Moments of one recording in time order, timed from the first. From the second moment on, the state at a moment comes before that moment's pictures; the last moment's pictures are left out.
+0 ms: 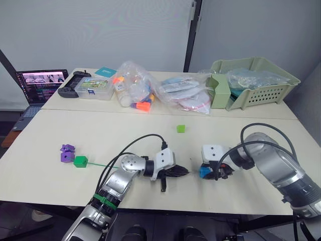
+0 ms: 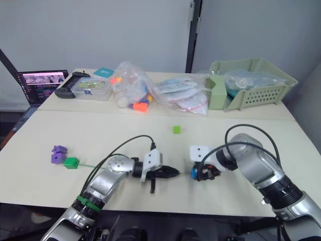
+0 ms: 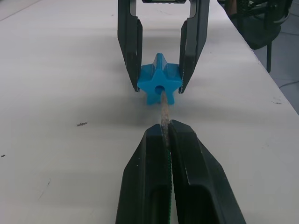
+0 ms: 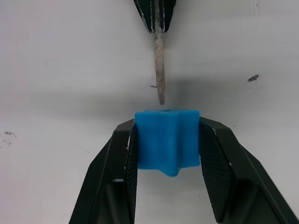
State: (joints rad) left arm -0.49 0.28 -0.37 0.19 -0.13 0.10 -1.09; right arm -0.59 -0.89 0.41 -0.19 -0.04 0.59 1.39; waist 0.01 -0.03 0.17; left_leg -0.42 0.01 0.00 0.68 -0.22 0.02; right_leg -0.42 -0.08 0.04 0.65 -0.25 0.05
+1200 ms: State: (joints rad) left arm -0.57 0.19 -0.40 0.31 -0.08 0.09 -1.09; right arm -0.62 -0.85 0.44 -0.23 -0.02 0.69 1.31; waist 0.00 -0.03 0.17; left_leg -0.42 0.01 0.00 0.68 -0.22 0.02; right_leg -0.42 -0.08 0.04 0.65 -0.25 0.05
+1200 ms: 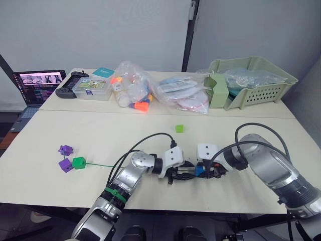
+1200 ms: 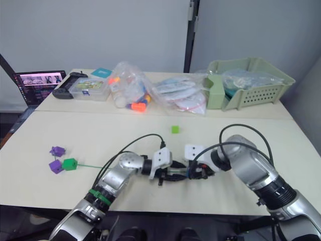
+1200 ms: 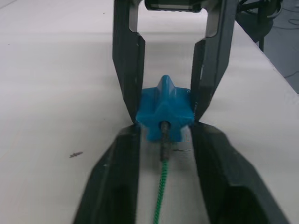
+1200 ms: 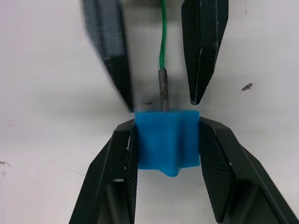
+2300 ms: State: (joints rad) left arm -0.54 0.32 -0.37 0.24 -0.08 0.13 -1.14; right arm -0.64 -0.82 0.46 -0.21 -0.02 0.68 1.30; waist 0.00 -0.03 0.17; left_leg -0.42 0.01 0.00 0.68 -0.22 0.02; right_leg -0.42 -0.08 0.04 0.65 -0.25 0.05
